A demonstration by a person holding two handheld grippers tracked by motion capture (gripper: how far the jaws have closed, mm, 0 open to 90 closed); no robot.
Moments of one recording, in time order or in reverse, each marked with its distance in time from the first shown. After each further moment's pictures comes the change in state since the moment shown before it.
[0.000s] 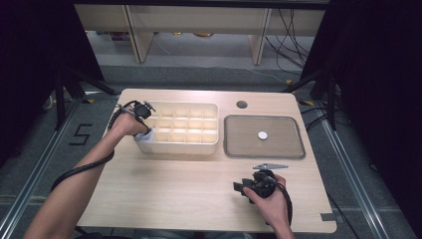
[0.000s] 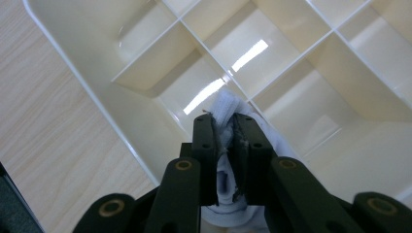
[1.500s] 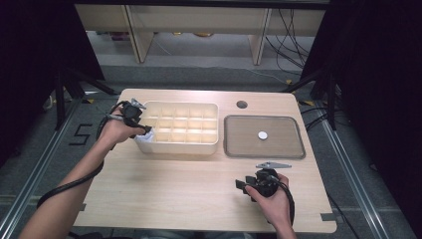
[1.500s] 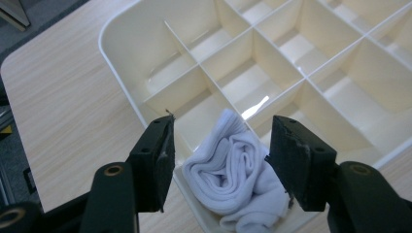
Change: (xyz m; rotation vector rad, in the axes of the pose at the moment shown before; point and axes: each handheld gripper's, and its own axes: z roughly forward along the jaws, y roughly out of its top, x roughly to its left) left arm -0.011 -0.028 -0.036 -0.284 0.028 -0.166; right arm -0.003 0.002 -0.007 -0.039 -0.019 -0.007
